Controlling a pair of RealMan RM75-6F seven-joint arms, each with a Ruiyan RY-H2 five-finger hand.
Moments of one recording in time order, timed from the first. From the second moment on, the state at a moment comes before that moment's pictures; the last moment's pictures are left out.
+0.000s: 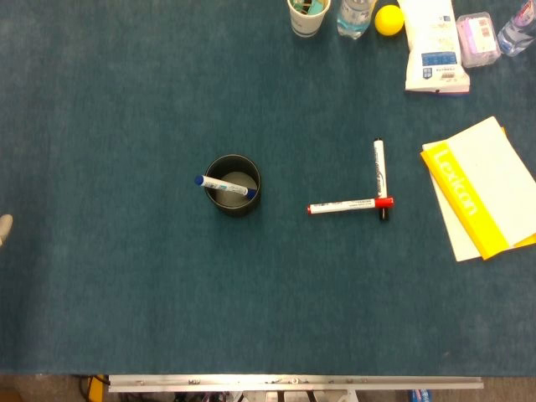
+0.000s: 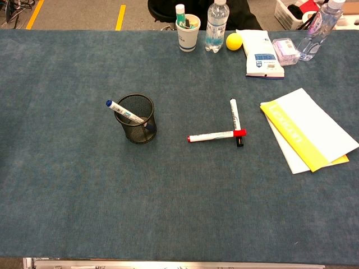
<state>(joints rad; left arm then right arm) -0.10 -1.15 -0.04 -1.61 1.48 1.48 0.13 0.08 -1.10 0.07 -1.67 -1.48 1.47 -0.15</state>
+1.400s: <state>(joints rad) -0.41 -1.30 -0.04 -1.39 1.54 1.04 -0.51 0.17 -1.07 0.14 -1.69 -1.46 1.42 -0.09</state>
